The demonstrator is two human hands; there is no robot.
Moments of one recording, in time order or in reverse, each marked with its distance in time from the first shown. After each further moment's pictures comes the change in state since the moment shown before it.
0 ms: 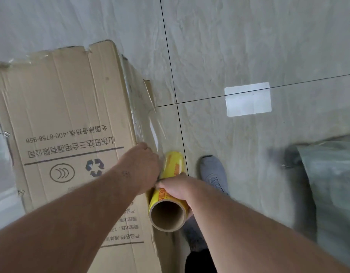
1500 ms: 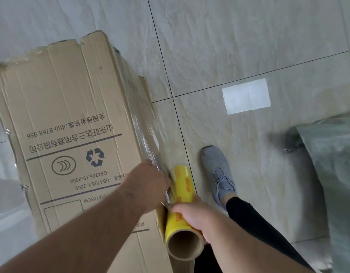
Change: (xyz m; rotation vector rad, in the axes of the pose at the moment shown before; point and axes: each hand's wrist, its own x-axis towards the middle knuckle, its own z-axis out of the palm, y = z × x) left_hand -0.028 0.069 0.019 -0.044 0.046 0.066; right_hand 0.032 0.119 0.057 0.273 0.078 0.040
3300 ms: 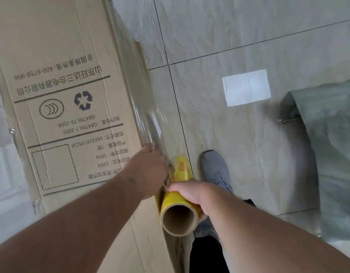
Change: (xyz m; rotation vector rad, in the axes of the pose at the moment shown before) left_hand -0.020 0.104 0.041 0.108 0.034 0.020; right_hand 0.002 0.080 0.010 -0.182 -0.093 0.073
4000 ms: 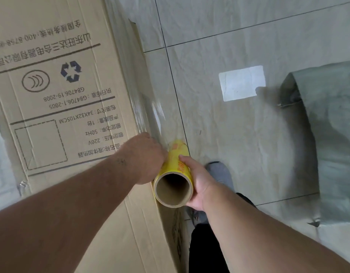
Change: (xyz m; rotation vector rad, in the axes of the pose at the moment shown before) left_hand -0.006 0.016 0.025 -0.140 0.067 -0.043; right_hand 0.019 0.046 0.025 0.978 -0.131 -0.029
